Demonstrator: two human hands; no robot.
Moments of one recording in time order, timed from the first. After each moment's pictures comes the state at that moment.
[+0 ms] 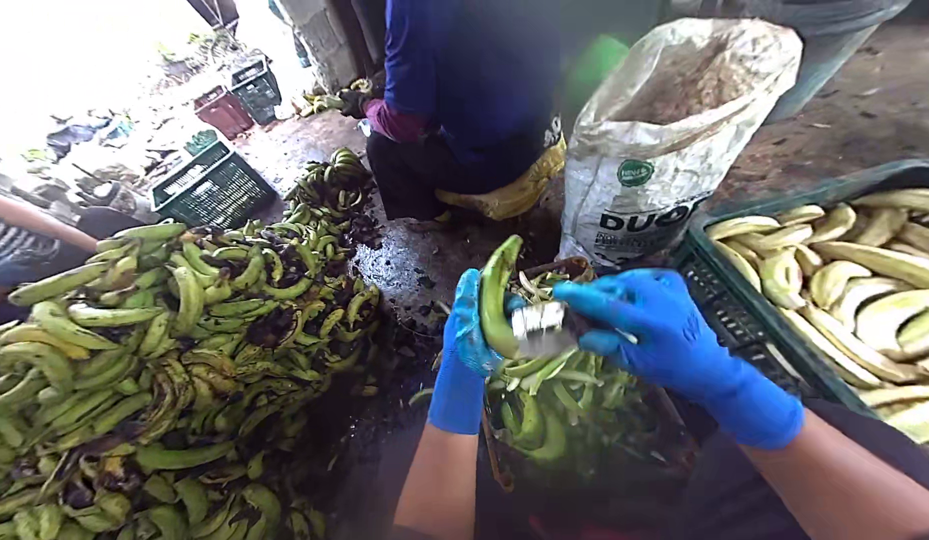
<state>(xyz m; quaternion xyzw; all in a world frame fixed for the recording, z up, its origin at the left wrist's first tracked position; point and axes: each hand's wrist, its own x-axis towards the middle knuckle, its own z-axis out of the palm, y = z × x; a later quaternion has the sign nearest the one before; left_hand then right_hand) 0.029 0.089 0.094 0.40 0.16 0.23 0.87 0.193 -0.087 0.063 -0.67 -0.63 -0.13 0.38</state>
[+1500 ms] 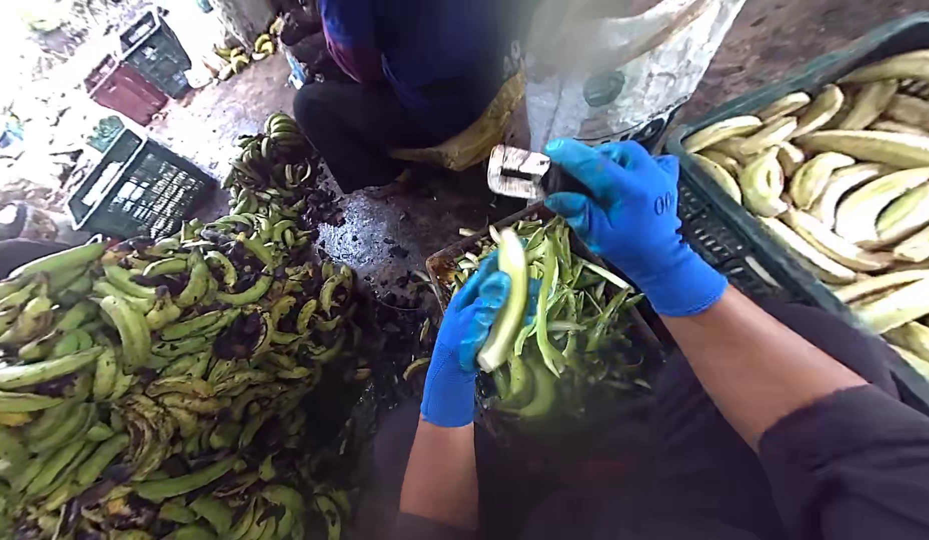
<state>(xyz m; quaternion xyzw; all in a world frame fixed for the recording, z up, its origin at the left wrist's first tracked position) 0.031 0.079 0.064 0.55 0.15 0.08 0.82 0.235 -0.053 0.062 -0.78 -0.45 -0.19 0.40</state>
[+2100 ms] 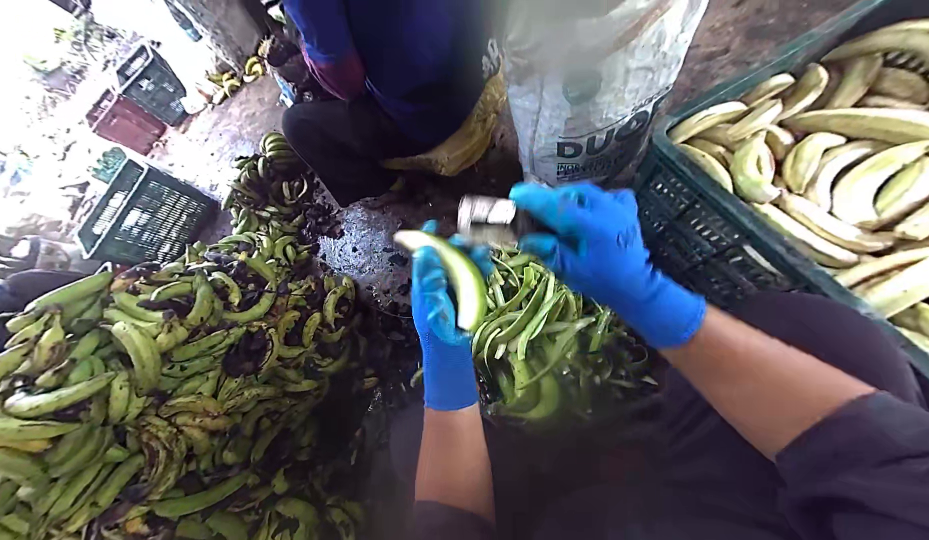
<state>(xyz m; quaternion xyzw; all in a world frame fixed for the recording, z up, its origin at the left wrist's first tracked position) 0.053 0.095 0.063 0.45 0.11 0.30 0.84 0.206 -0.056 0.050 -0.77 -0.46 -0.14 0.41</state>
